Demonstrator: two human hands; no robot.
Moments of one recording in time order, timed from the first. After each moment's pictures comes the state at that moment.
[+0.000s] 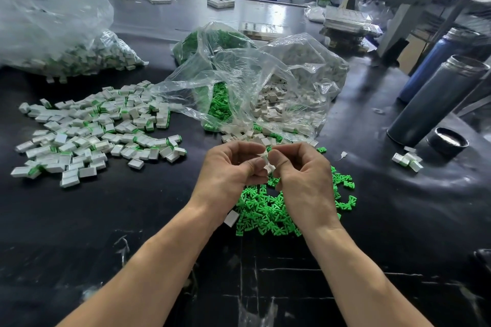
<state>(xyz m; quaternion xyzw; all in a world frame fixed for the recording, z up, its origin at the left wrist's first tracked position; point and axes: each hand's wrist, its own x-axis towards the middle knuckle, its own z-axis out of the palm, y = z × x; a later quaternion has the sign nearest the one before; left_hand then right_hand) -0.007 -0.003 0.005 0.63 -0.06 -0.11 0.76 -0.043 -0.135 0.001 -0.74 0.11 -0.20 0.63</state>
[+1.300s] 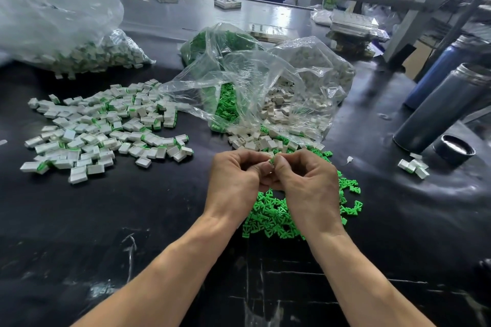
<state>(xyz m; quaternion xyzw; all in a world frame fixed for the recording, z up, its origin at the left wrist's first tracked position) -0.016 -0.012 0.006 0.68 -0.01 -0.06 0.73 -0.044 -0.129 -0.003 -0.75 0.11 -0.20 0.62</state>
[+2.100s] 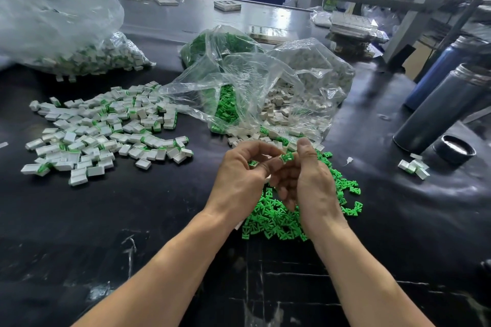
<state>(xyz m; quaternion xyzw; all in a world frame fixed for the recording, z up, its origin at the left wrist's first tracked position) -0.009 -0.013 0.004 0.69 -0.10 -0.04 0.72 -0.040 -0.133 0.004 -0.69 0.13 -0.11 0.70</state>
